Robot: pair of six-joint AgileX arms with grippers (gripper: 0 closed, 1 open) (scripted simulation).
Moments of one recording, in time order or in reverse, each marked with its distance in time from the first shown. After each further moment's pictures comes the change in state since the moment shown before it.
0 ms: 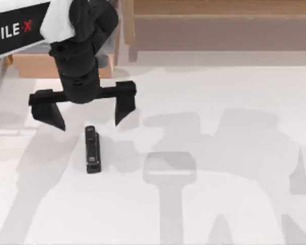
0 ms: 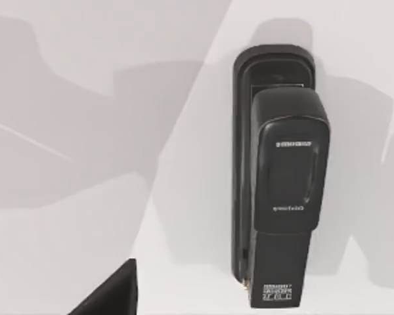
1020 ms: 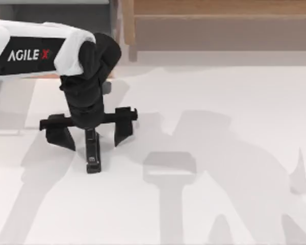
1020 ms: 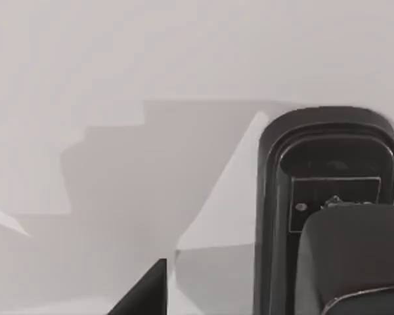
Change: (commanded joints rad) left arm 0.005 0.088 -0.158 0.244 -0.001 0.002; right arm 0.000 0.000 0.000 0.000 0.000 0.000
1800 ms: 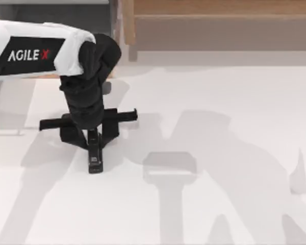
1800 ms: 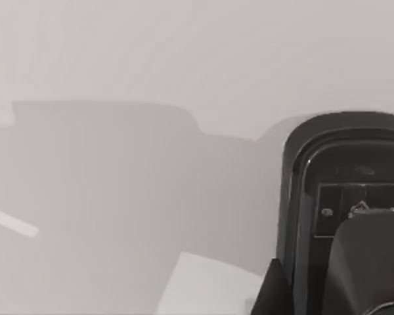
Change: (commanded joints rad) left arm 0.000 0.000 0.000 0.000 0.000 0.000; right arm 0.000 0.000 0.000 0.000 0.000 0.000
